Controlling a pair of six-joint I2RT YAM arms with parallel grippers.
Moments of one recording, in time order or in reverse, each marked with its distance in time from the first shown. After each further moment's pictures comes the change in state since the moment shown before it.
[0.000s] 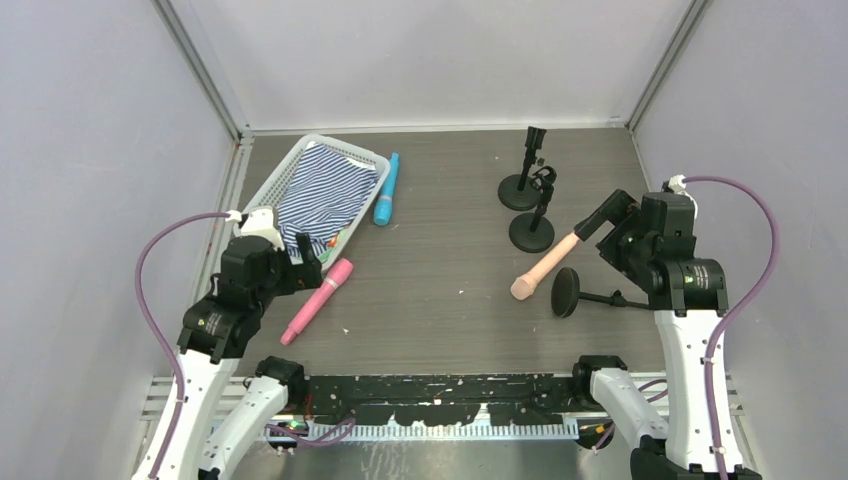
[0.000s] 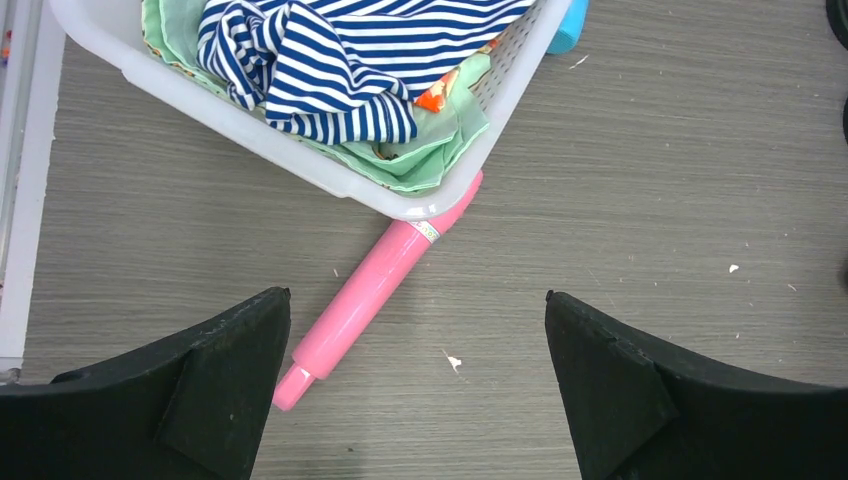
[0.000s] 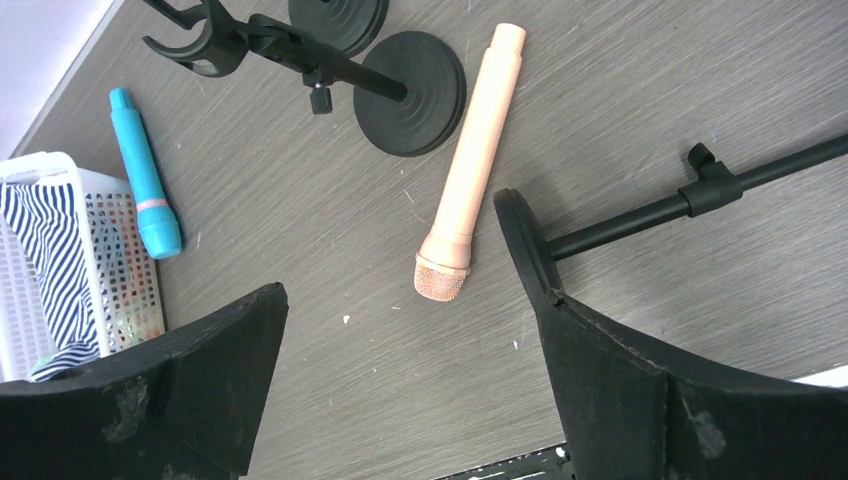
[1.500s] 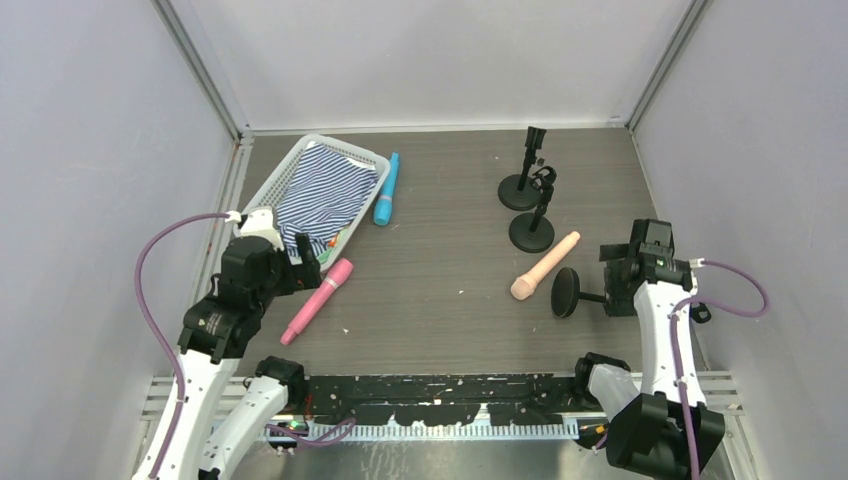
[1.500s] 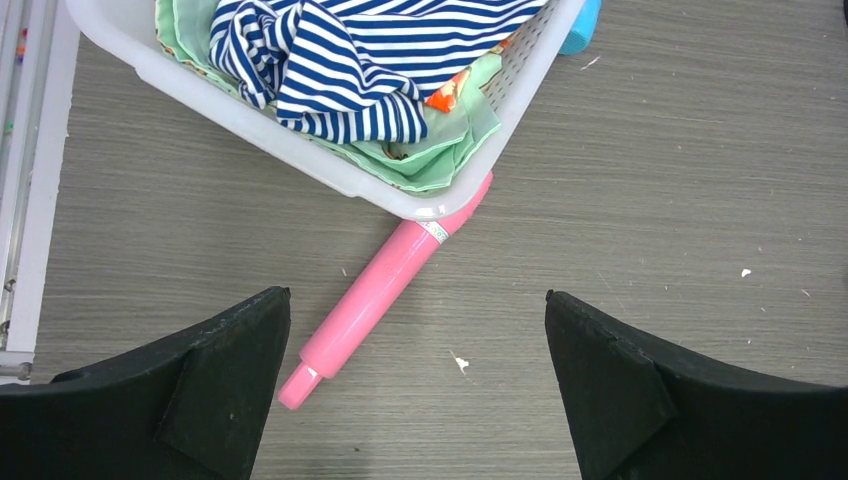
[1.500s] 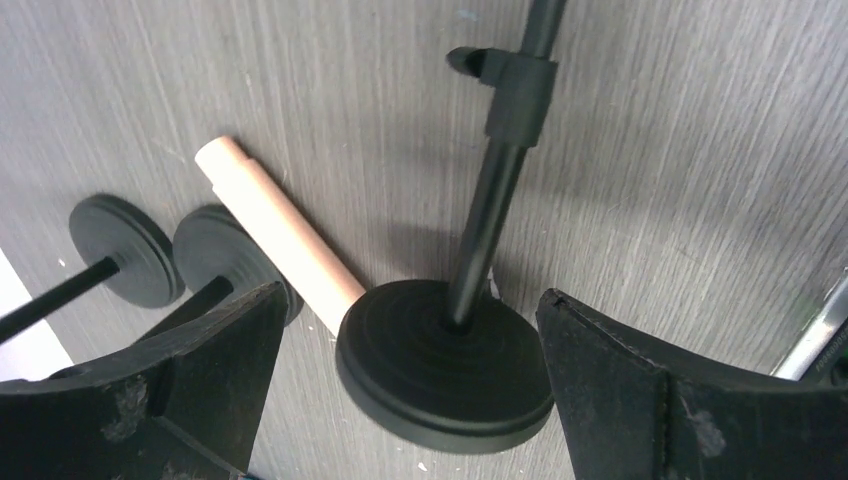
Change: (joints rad) left arm 0.001 -0.001 -0.005 0.000 -0.018 0.004; right arm -0.236 0.108 -0.401 0.105 0.127 0.626
